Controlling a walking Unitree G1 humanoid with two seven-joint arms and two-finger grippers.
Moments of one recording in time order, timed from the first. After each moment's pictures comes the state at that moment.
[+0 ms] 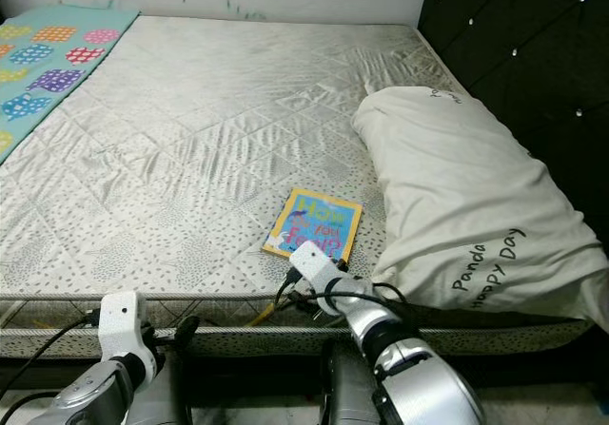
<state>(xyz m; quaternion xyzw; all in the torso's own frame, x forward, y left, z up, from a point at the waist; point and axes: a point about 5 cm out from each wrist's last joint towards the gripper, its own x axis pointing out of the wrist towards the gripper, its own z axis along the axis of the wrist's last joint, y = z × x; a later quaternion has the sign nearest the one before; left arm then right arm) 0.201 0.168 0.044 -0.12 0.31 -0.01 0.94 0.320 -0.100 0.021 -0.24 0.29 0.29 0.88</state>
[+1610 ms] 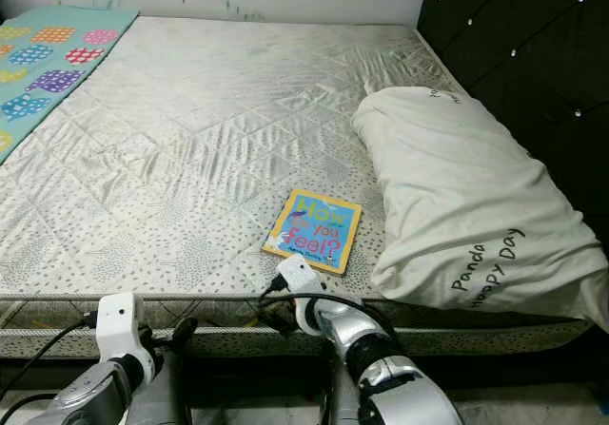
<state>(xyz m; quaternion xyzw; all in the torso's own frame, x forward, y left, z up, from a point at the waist) 0.200 0.169 0.043 -0.14 0.32 -0.01 0.94 0.296 -0.062 0.007 -0.06 0.36 0.34 0.87</state>
